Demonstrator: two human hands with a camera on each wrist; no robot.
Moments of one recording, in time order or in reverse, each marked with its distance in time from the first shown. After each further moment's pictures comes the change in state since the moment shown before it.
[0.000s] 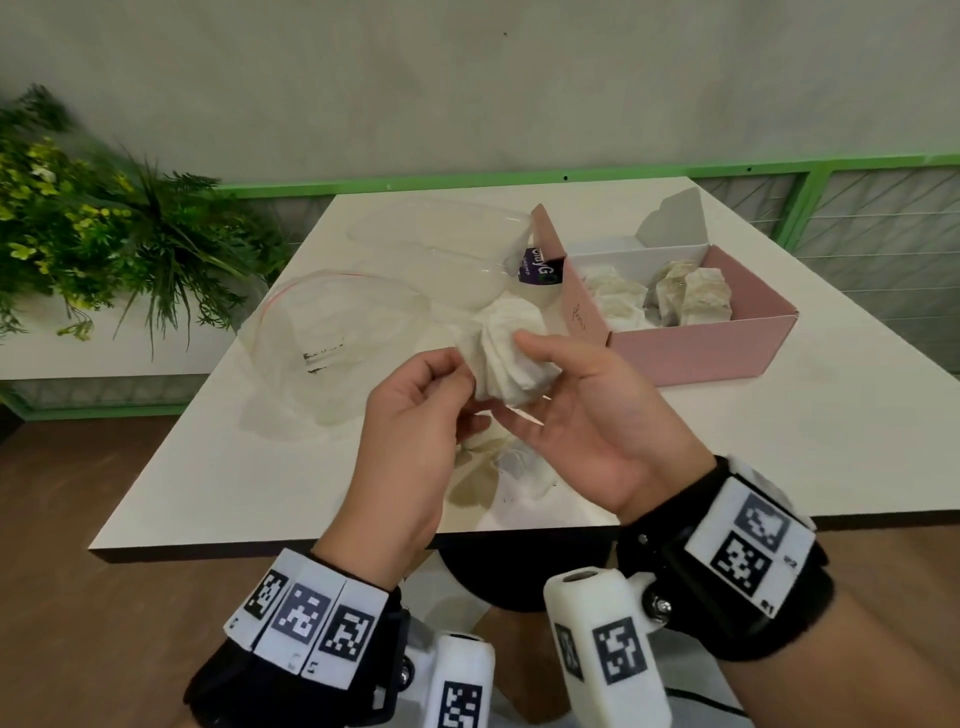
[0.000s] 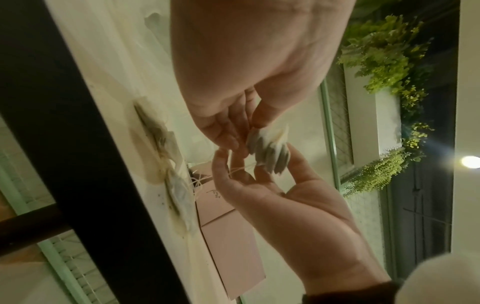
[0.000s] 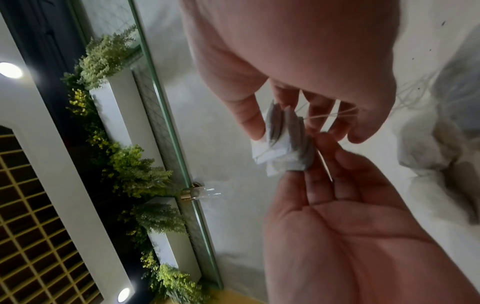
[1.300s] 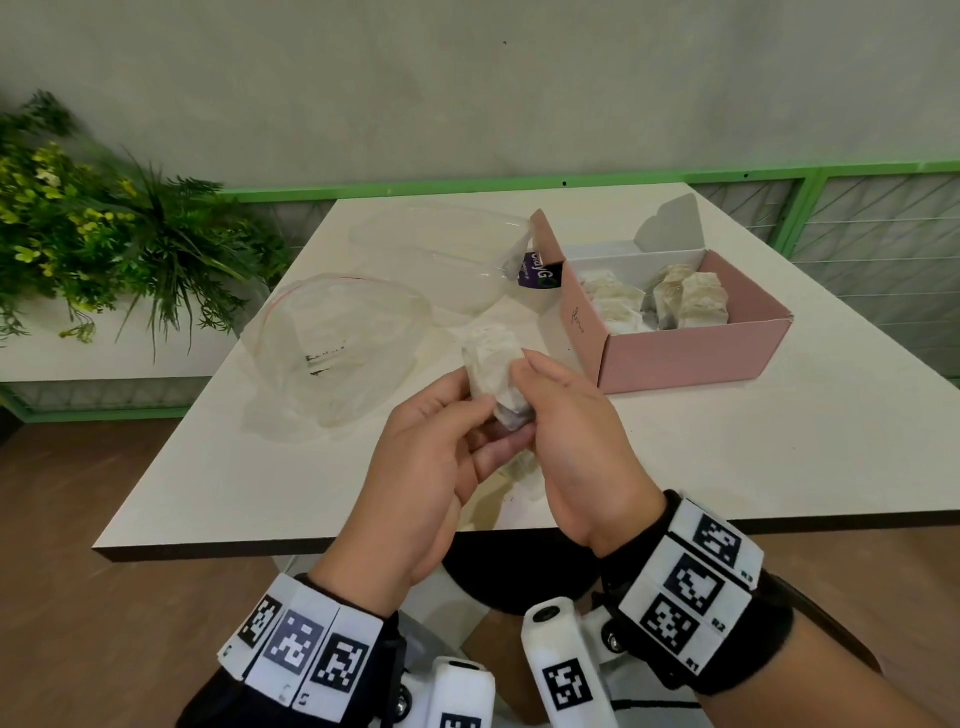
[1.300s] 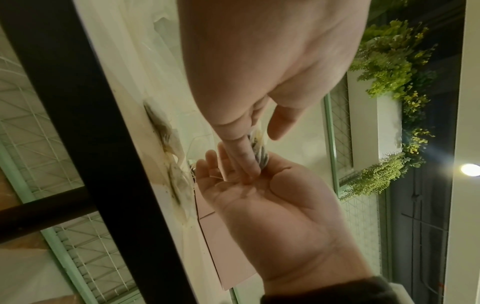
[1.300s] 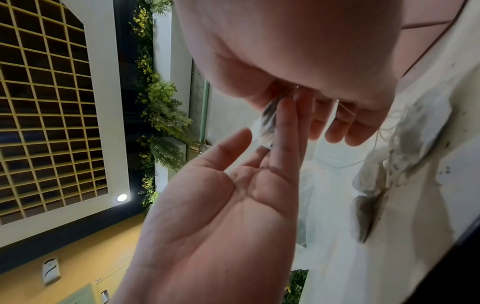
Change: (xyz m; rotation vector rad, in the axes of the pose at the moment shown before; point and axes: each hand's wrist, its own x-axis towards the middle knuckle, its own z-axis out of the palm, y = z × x) left_hand -0.019 0.004 0.001 -0.238 -0.252 -0.117; right_hand -0.008 0.027 0.012 -0.265 0.121 -0.259
